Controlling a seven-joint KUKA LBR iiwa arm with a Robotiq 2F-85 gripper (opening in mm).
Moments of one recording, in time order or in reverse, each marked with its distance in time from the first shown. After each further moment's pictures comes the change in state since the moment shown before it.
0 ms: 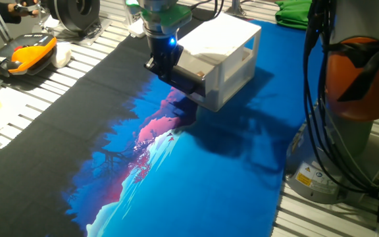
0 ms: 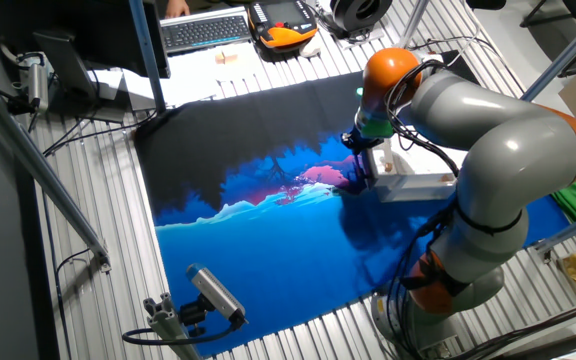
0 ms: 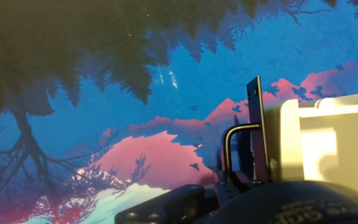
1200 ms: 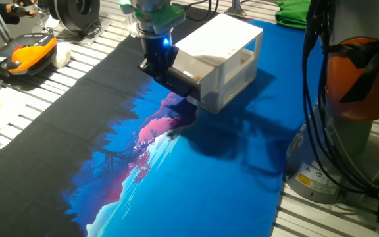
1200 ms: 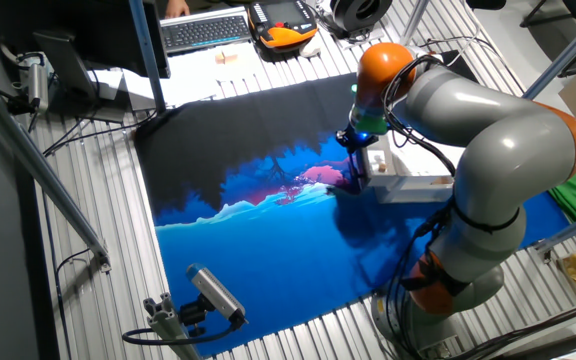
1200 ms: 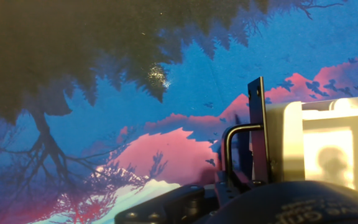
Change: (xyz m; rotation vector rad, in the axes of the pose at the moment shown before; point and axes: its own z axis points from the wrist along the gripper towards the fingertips) arm -0.002 0.015 -0.007 -0.010 0.023 0.014
